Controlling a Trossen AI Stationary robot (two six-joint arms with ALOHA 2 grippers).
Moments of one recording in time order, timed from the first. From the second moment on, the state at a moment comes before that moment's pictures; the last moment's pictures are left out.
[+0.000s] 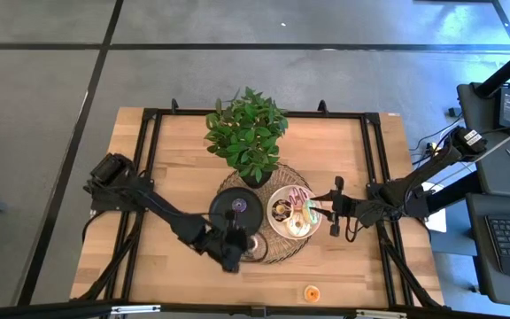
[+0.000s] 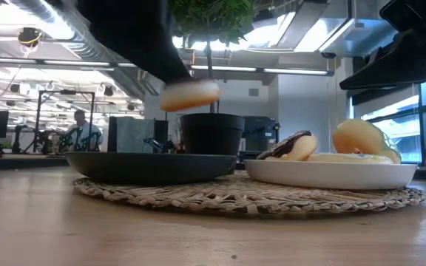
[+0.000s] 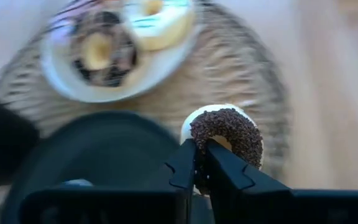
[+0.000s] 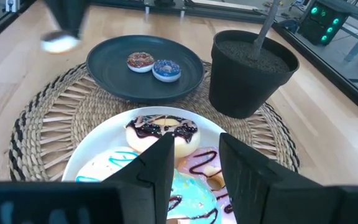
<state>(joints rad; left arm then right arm) -0.53 1.81 1.22 -0.37 -0.51 -0.34 0.60 0.96 0.31 0.15 0.72 0.21</state>
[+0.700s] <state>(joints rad) -0.37 1.85 1.22 -0.52 -0.50 -0.54 0.60 0.96 0.31 0.14 0.72 0.21</state>
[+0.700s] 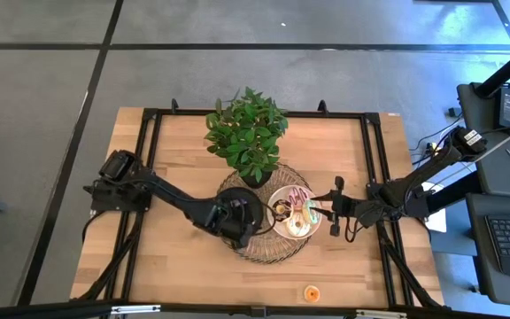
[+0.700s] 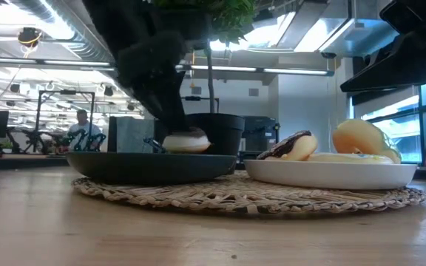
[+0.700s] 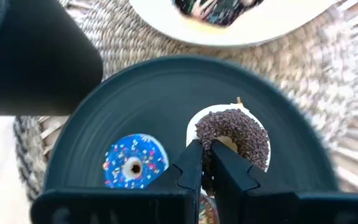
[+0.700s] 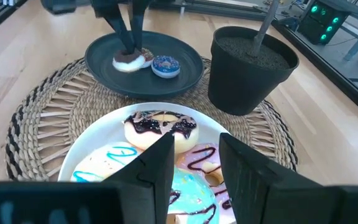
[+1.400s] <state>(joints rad) -0.35 1.90 1.22 -0.53 -0.50 -0.52 0.60 0.96 0.31 0.14 0.72 0.21</state>
